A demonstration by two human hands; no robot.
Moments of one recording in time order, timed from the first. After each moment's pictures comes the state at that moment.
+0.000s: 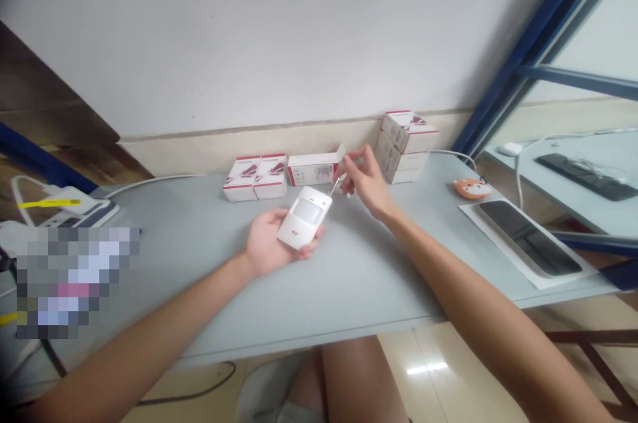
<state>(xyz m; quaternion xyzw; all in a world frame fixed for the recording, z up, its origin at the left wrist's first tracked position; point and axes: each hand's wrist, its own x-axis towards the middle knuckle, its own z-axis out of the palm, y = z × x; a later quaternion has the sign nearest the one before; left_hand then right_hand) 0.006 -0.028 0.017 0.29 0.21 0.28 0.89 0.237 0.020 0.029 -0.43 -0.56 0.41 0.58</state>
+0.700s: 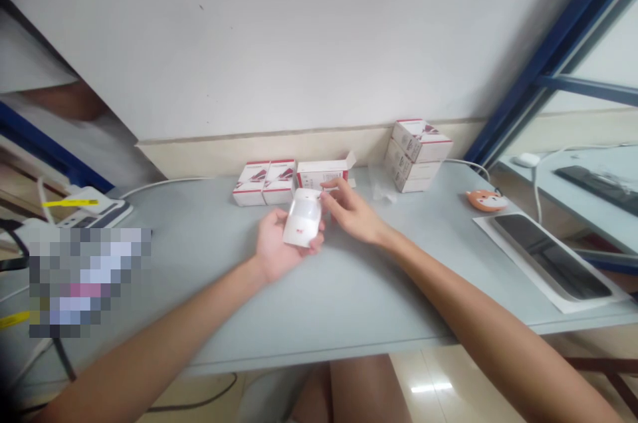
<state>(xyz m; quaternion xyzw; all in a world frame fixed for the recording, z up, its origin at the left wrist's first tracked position) 0.010 -0.025 0.015 0.21 0.26 0.40 0.85 0.205 -0.008 0.019 -0.43 -0.70 0.41 0.39</state>
